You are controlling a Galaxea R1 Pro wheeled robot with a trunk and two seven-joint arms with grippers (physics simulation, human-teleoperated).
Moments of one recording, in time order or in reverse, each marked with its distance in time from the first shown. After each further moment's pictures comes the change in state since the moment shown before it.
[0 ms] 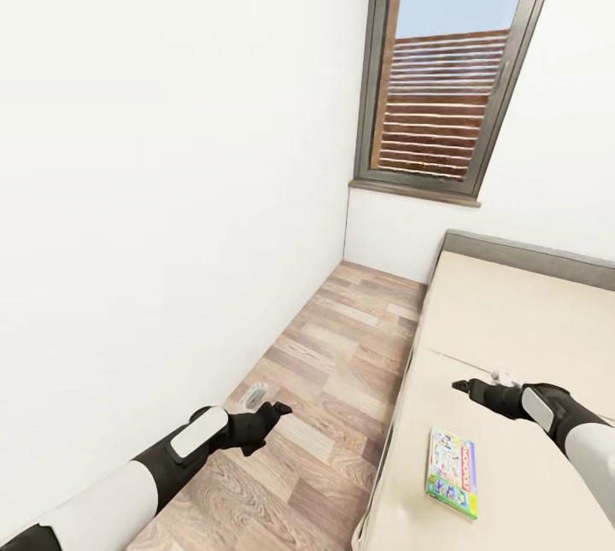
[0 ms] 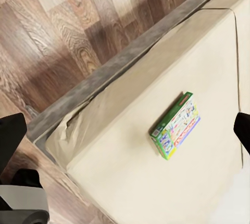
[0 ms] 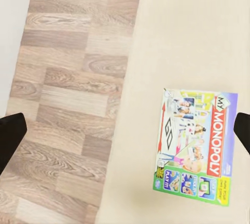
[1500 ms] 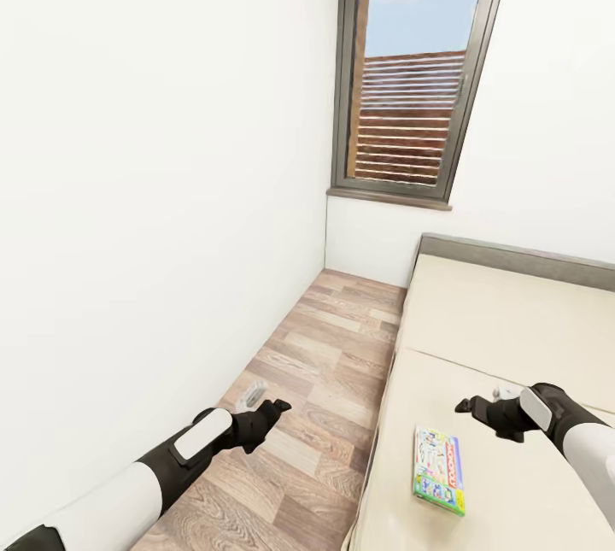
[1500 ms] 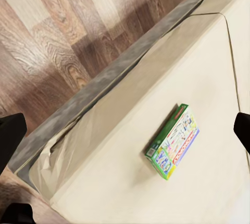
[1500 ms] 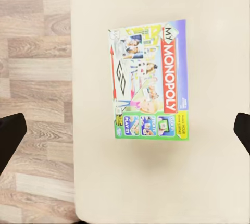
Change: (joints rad) left arm 0.003 -0.015 -0.003 0.003 -0.003 -0.084 0.013; right arm 0.000 0.006 -0.005 -0.001 -0.014 0.258 -0.119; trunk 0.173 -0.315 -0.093
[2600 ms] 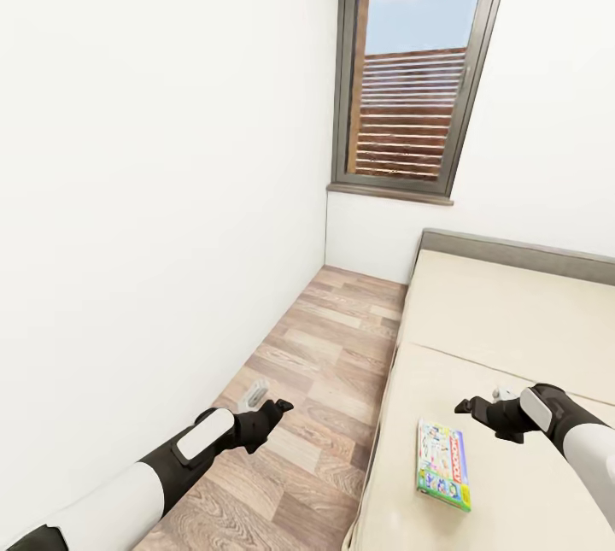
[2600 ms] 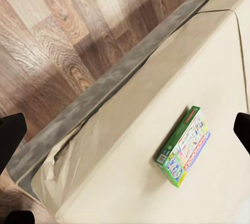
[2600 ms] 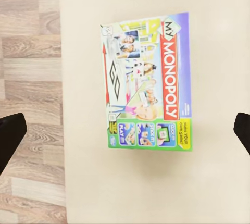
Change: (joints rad) left arm 0.000 -0.008 0.000 0.000 -0.005 -0.001 0.000; right arm 0.001 0.000 -0.002 0.002 -0.002 0.001 0.003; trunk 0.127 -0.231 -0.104
